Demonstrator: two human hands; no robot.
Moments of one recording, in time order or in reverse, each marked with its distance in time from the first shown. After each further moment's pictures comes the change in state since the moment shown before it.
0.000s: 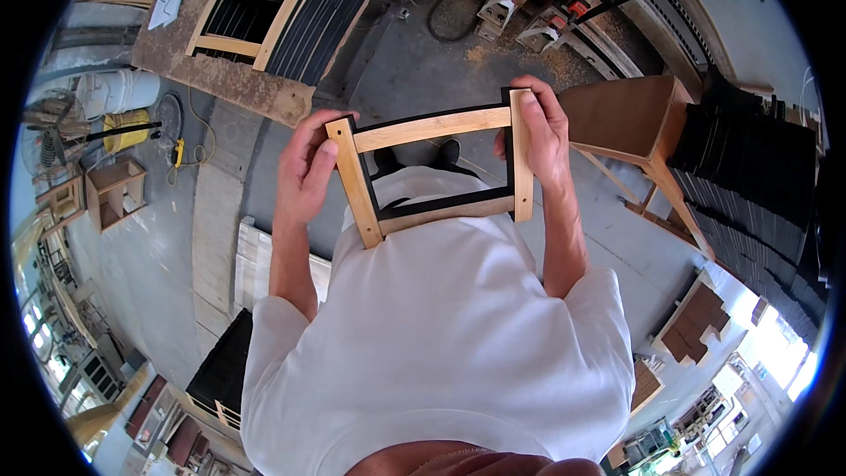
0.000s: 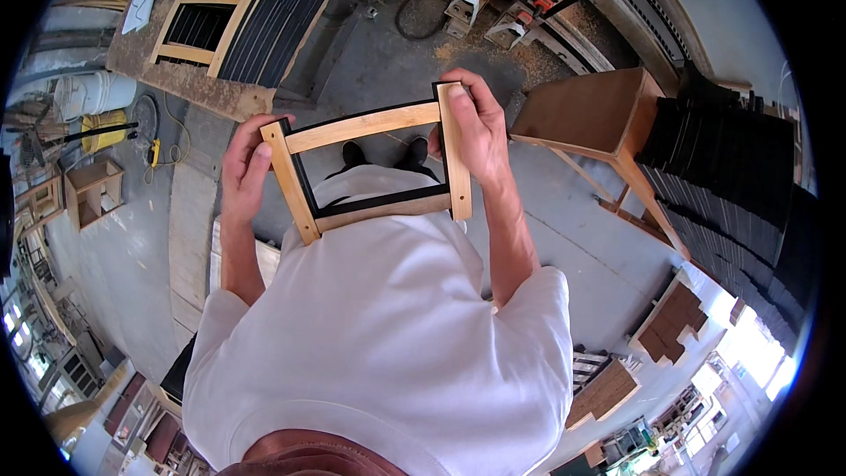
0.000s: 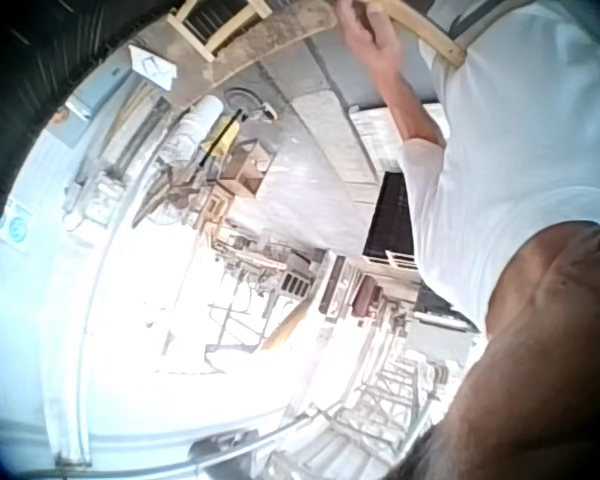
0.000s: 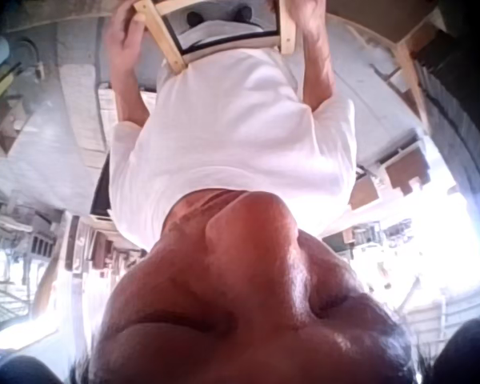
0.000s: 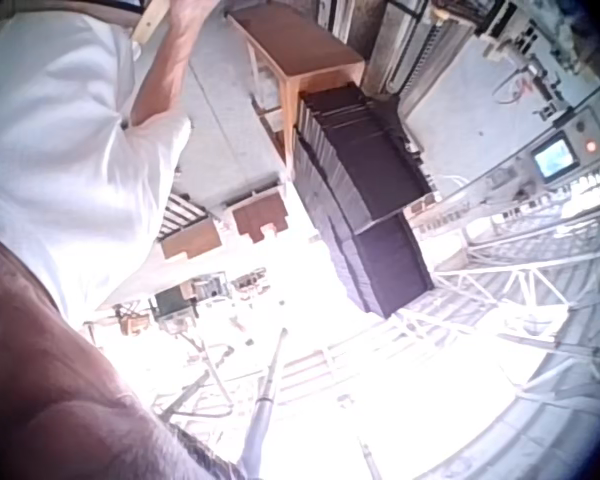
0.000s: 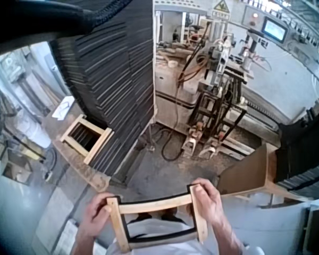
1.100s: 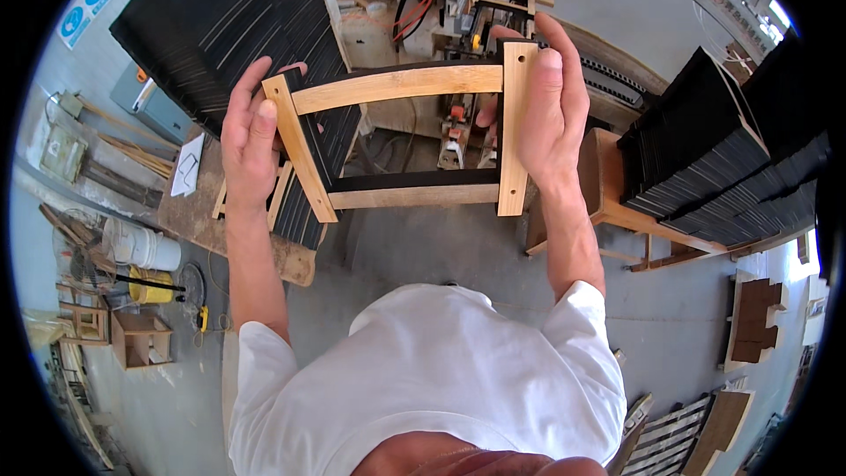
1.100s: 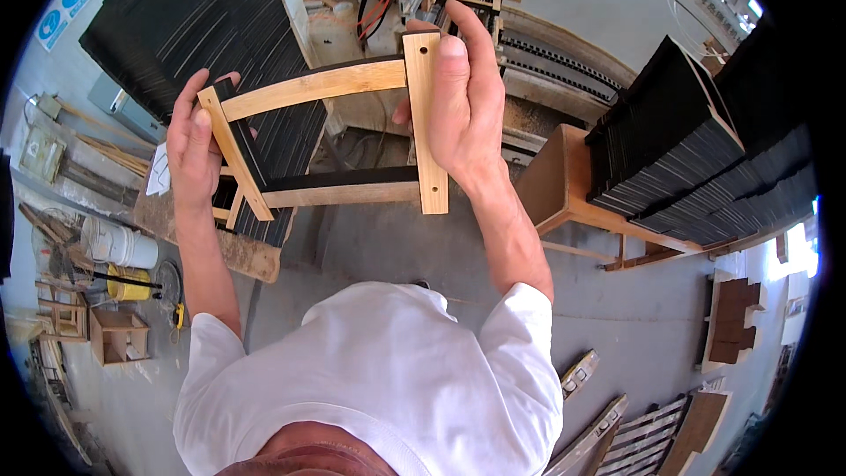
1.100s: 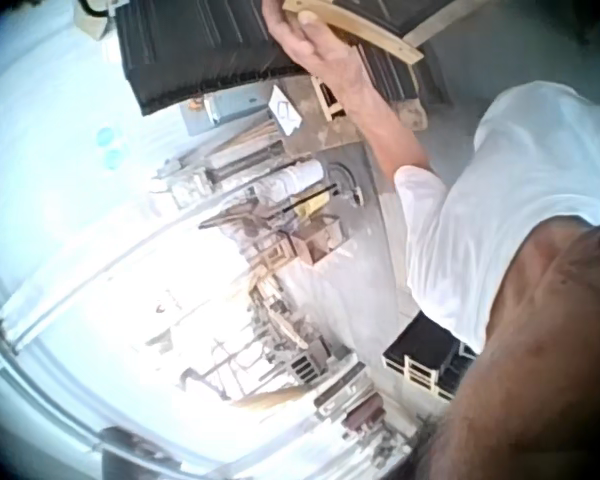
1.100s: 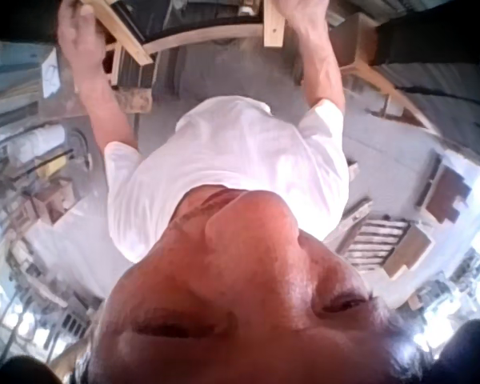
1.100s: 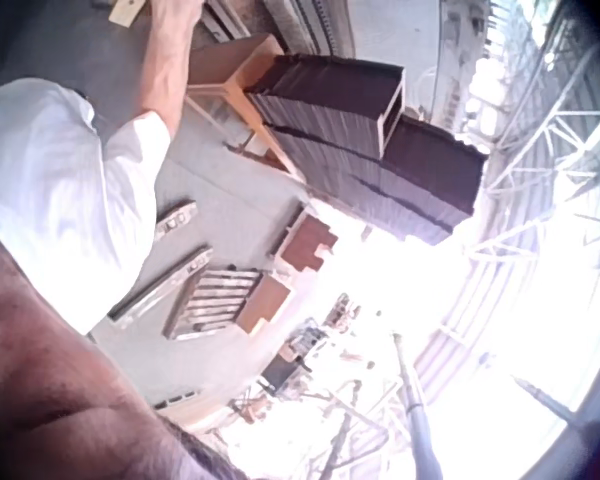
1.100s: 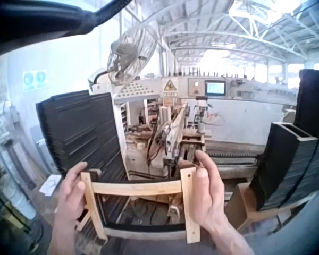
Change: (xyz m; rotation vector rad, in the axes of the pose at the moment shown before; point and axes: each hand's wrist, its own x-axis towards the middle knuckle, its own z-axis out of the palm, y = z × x) left_hand 0.113 0.207 0.049 -0.065 -0.192 0.694; right_hand -0.042 -0.221 -0.008 -0.098 0.293 -0.962
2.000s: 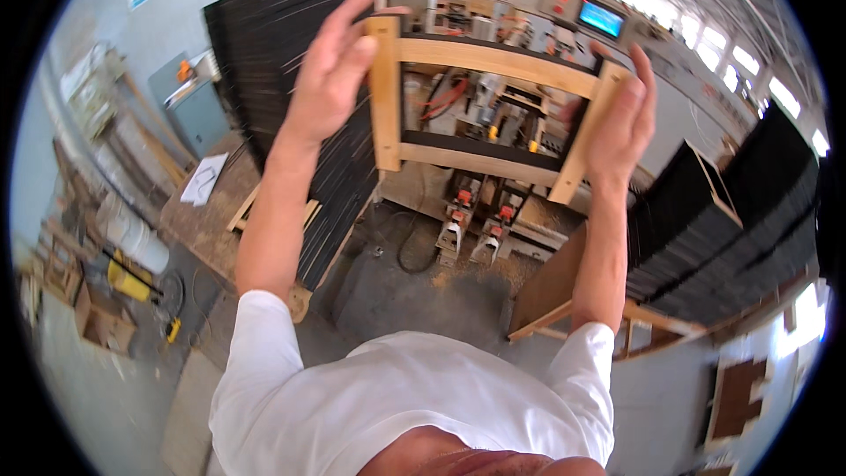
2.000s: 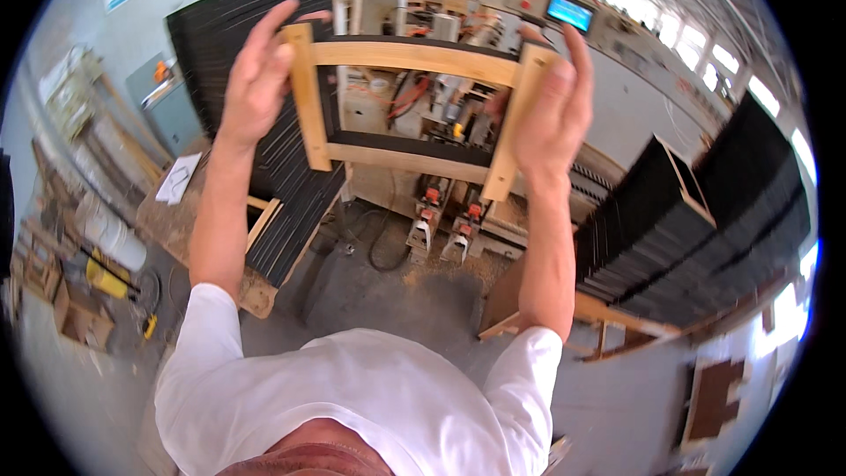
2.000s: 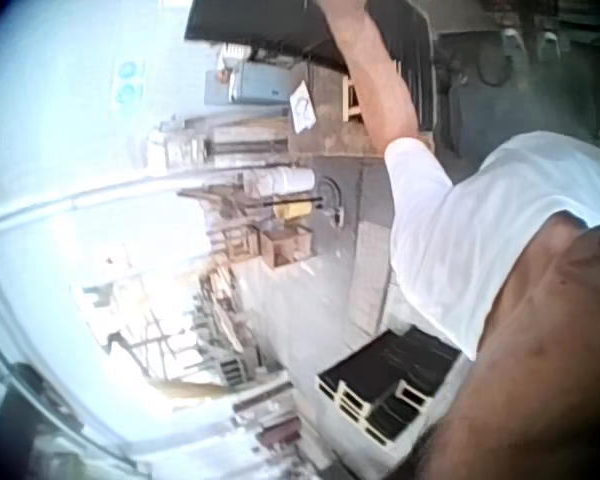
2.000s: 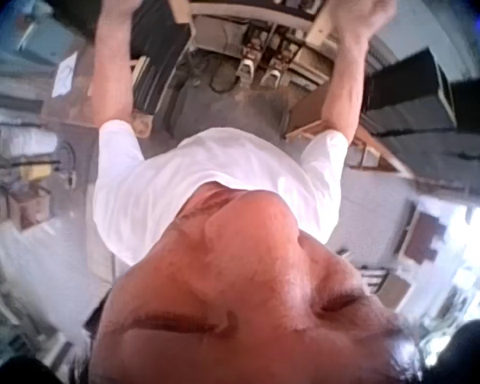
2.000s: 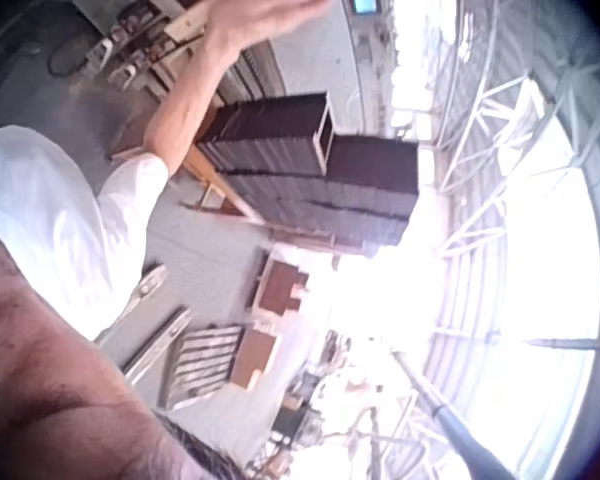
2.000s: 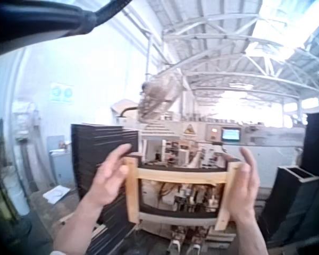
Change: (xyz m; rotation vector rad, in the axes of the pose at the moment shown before) left_hand 0.069 0.075 0.013 0.053 -0.095 0.407; right_hand 0.058 -0.076 -0.012 -0.060 0.038 -0.419
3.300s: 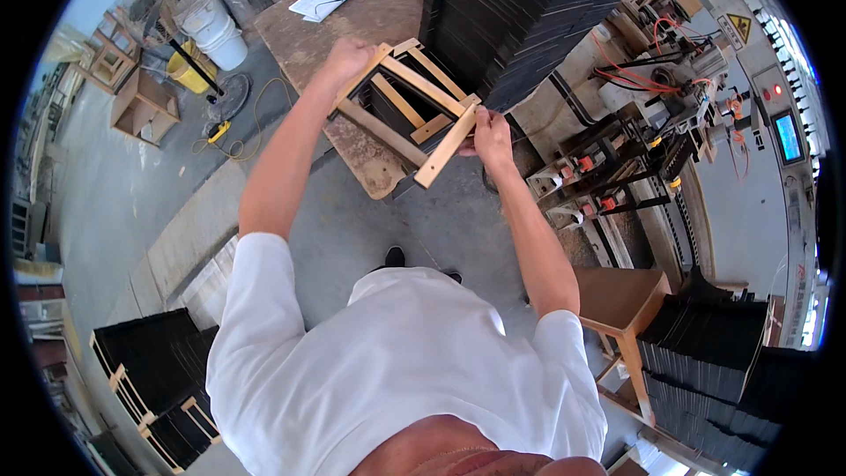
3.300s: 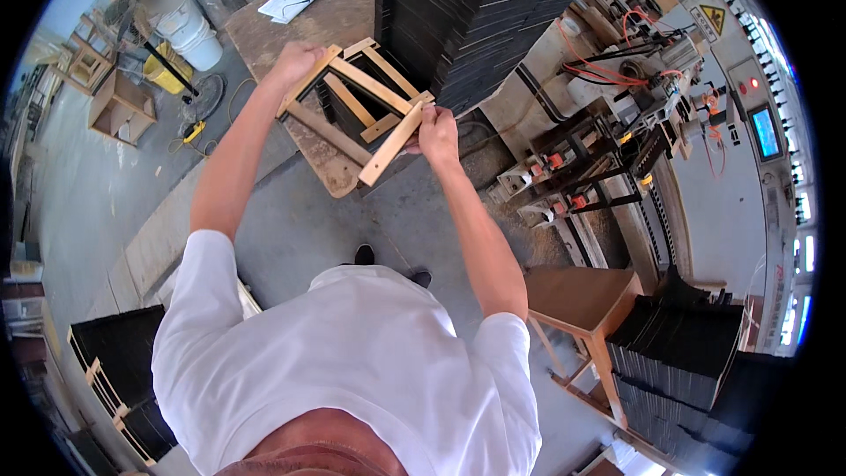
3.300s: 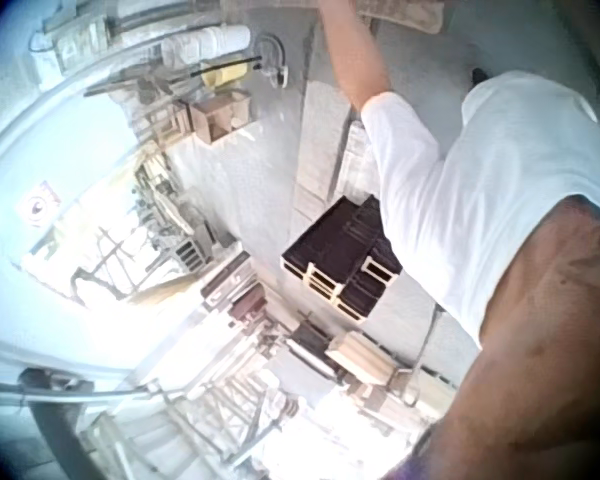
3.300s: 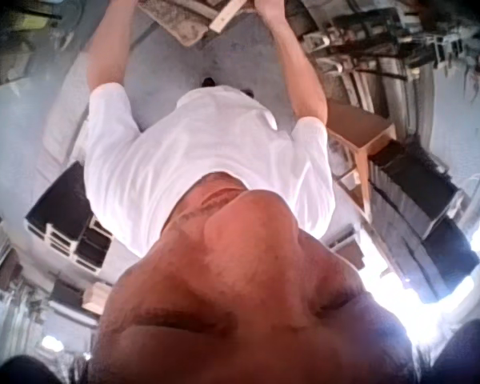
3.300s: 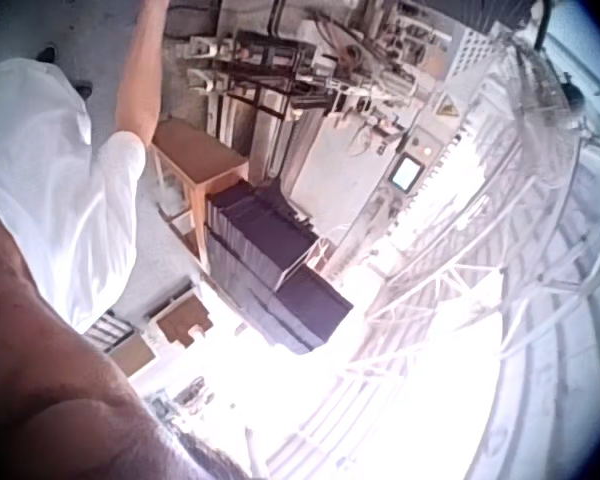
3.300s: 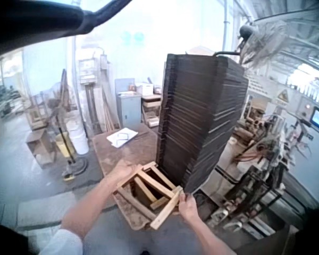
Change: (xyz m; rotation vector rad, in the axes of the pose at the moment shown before) left_hand -0.317 -0.140 -0.331 0.821 0.438 -1.261; right_hand -0.301 0.183 0.330 0.040 -0.793 1.200
